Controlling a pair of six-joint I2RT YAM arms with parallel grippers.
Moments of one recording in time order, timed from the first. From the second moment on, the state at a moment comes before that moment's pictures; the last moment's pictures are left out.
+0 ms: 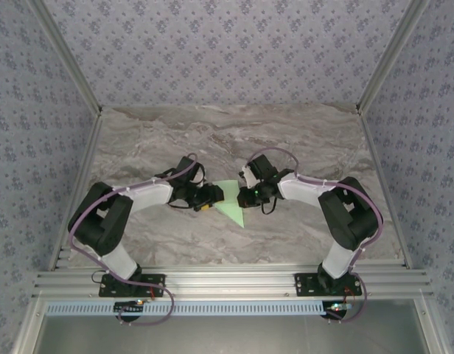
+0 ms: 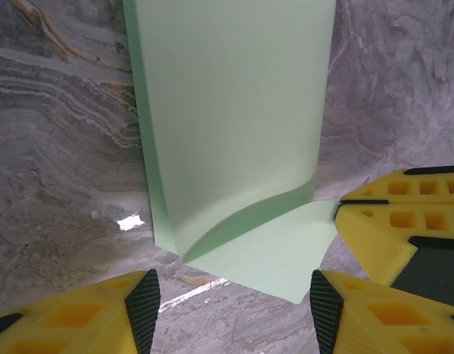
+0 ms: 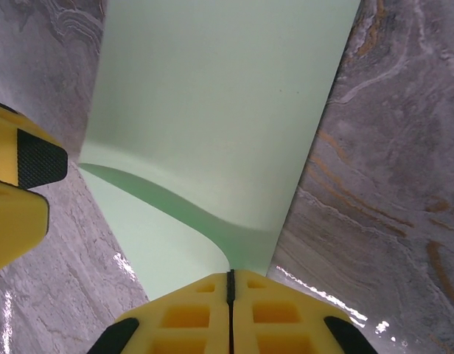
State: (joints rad) left arm -0.58 1.66 0.86 -0.24 0.49 -0.80; right arm 0.60 1.72 0.96 -0.35 -0.38 0.35
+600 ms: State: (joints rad) left arm -0.60 1.73 0.90 -0.19 0.51 -0.85; right arm 0.60 1.70 0.96 -0.36 -0.35 0.34
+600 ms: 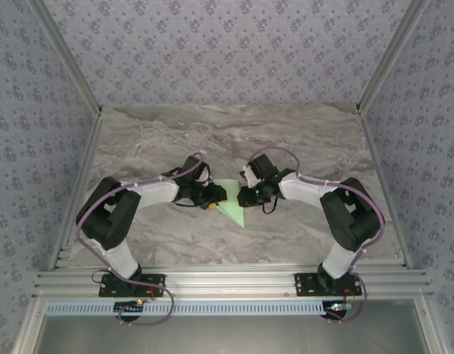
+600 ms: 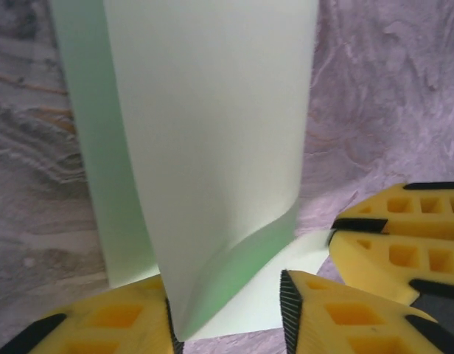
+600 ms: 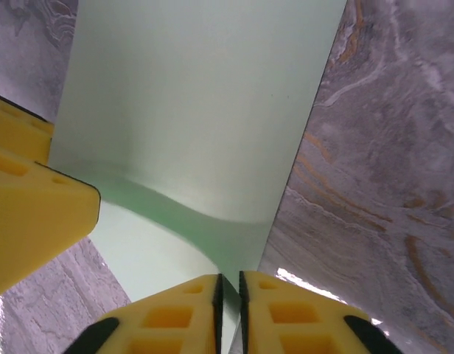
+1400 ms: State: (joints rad) left arm -0.60 1.71 0.94 -0.18 0.50 -0.93; right arm 0.90 1.40 0.72 -0.22 0.06 0.36
